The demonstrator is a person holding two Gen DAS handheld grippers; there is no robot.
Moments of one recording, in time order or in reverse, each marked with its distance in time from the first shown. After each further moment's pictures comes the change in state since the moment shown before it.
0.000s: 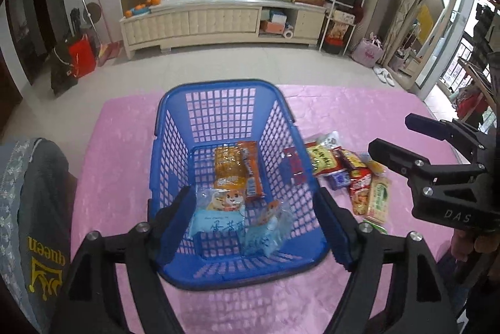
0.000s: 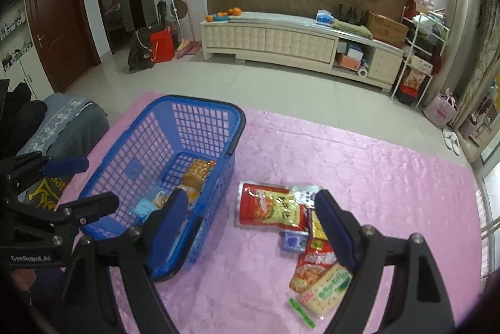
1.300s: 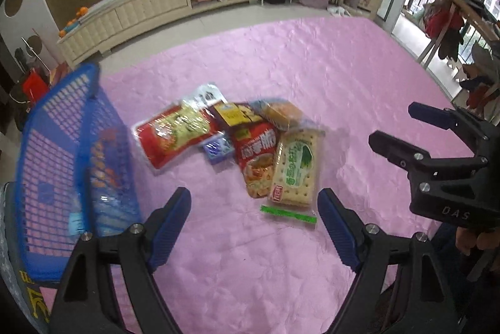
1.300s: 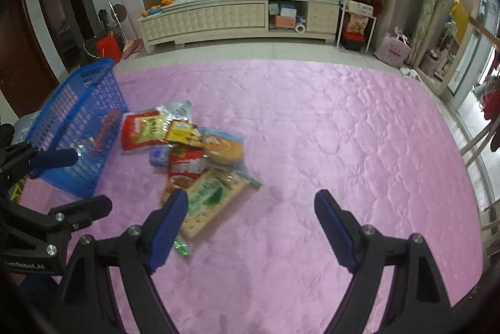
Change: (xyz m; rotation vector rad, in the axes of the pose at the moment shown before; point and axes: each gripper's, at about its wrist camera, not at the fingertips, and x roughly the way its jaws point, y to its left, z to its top) left arm 0.108 -0.205 -0.030 0.245 0.184 -0.068; right arm -0.006 -0.166 -0.133 0.221 0.067 -0.123
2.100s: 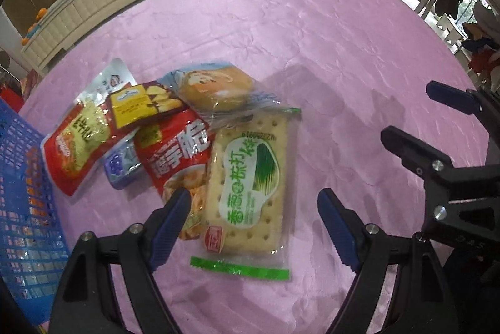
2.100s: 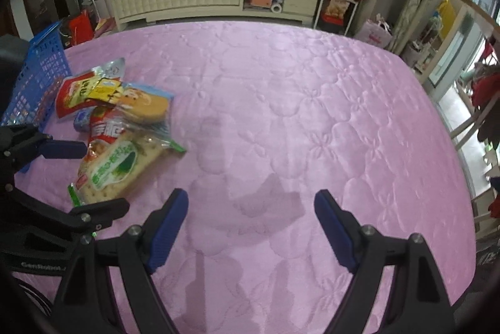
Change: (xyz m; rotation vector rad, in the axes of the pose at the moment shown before) left arm 0.109 -0.055 0.024 0.110 0.154 -0.052; right arm 0.049 -0.054 -0.028 -0.018 0.092 -0.131
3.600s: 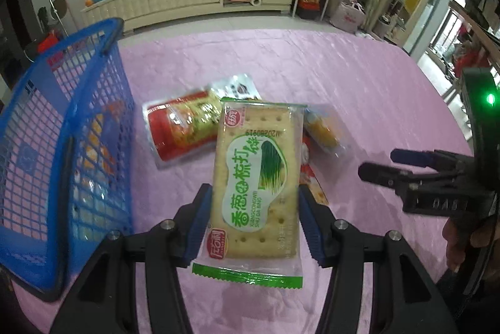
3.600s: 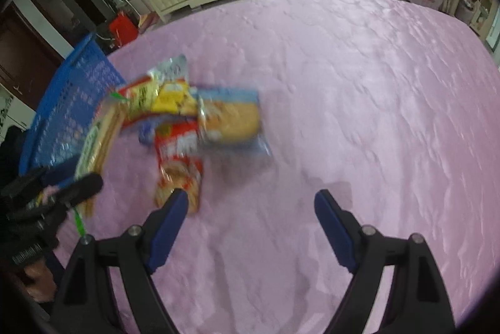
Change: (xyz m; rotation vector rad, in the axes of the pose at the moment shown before) left arm -0.054 0.100 -0.069 -0.309 -0.223 0.074; right arm 0.022 0.041 0.039 0.078 0.143 0.344
